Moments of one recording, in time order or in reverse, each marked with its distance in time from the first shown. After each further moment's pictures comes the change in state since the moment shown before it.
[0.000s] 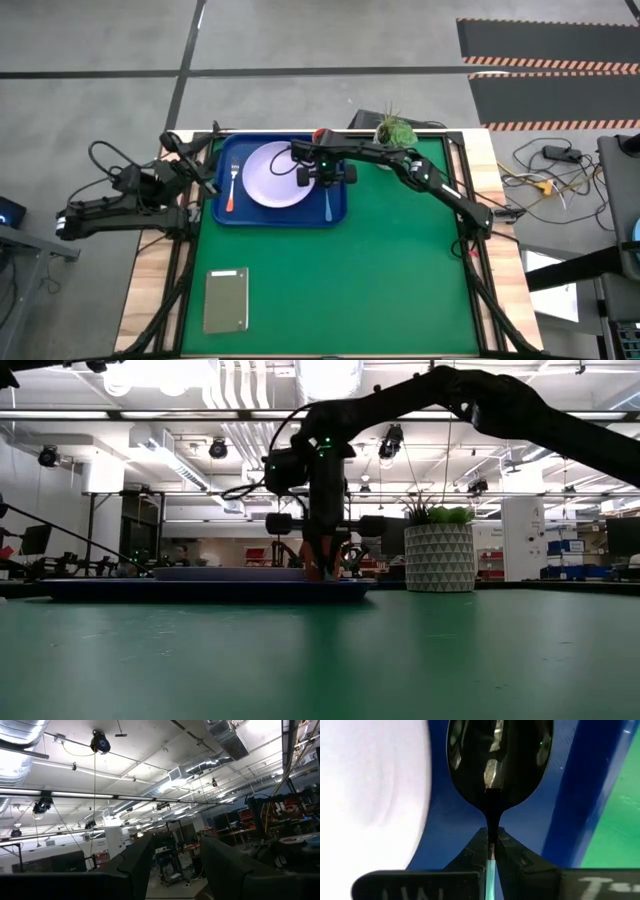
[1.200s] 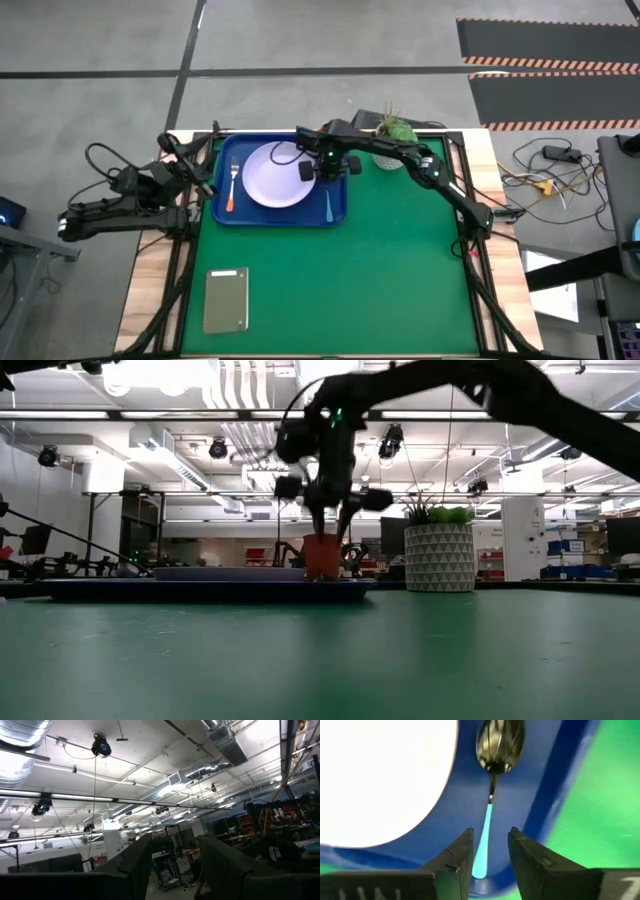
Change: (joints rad) left arm -0.001 -0.045 -0.021 -0.001 0.009 -0.010; right arm -0.018 -0.101 0.002 -0.053 -0.062 -0.134
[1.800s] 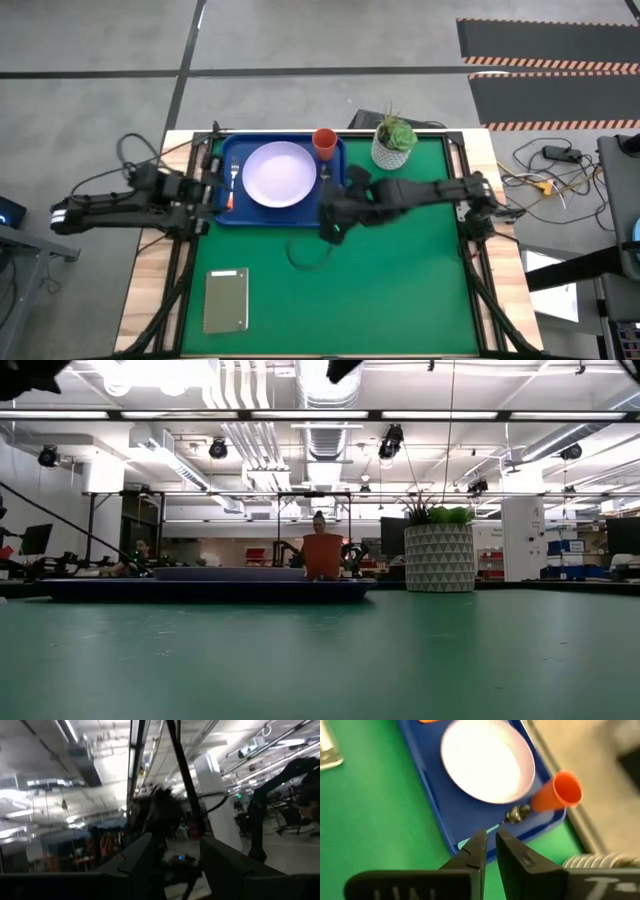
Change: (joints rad) left arm -0.001 0.213 0.034 0.095 0.758 -0.434; right arm 0.534 -0.435 -0.150 0.075 0.686 -0.608
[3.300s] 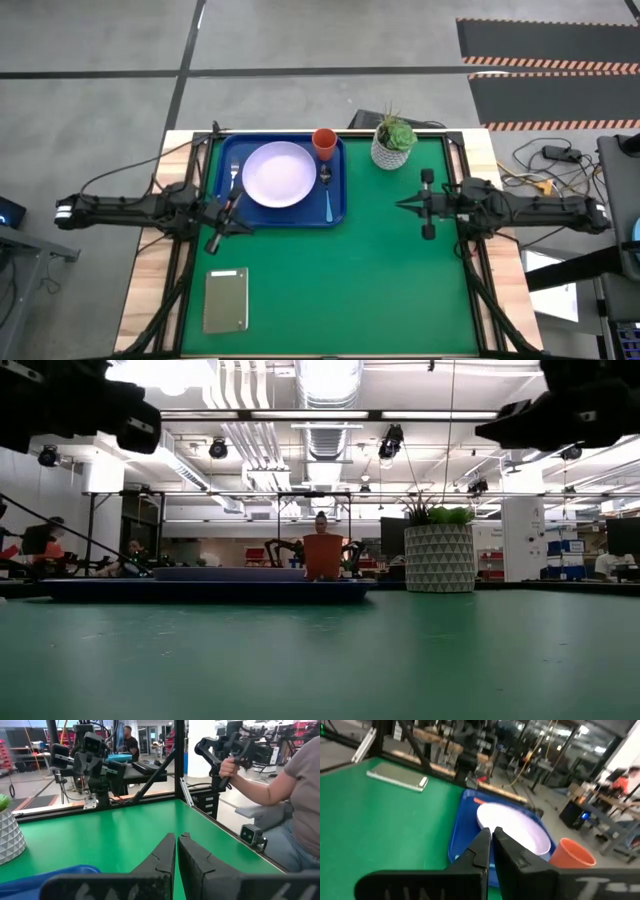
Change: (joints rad) left arm -0.101 -0.160 -0.204 -0.452 -0.041 -0.012; right arm -0.298 -1.581 -1.975 1.457 -0.651 -0.812
